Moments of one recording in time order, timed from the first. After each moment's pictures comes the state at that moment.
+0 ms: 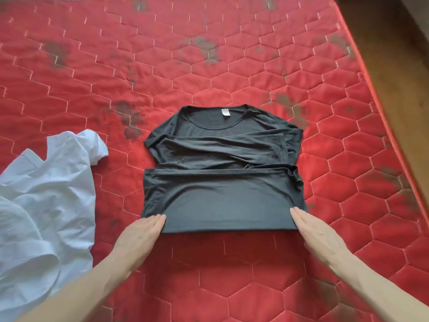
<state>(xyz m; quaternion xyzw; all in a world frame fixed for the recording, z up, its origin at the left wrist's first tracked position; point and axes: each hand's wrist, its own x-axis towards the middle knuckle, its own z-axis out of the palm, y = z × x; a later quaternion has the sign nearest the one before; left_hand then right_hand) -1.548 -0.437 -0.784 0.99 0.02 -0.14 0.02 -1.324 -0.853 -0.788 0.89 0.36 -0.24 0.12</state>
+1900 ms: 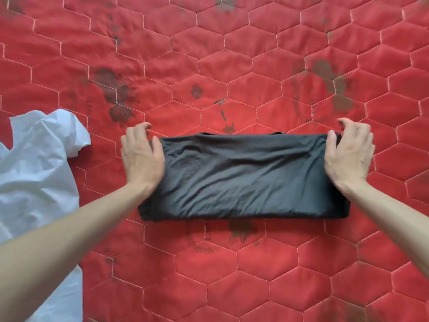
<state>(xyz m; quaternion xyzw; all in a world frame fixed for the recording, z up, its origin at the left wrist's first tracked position) -1.378 -0.366 -0.838 0.88 0.40 0.09 0.24 -1.159 -0.737 -0.831 0.99 0.09 0.02 -0.12</state>
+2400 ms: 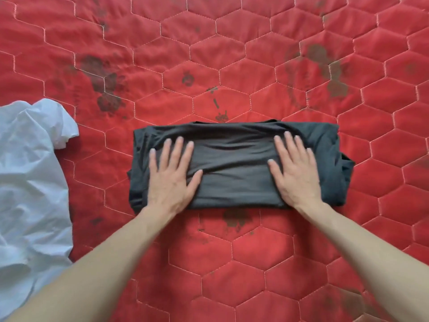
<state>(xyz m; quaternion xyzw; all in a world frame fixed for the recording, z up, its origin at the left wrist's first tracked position) -1.419 -0.443 -0.894 0.98 0.17 -0.05 0.08 -1.251 -0.725 -0.878 0.96 0.27 -0.09 -0.04</state>
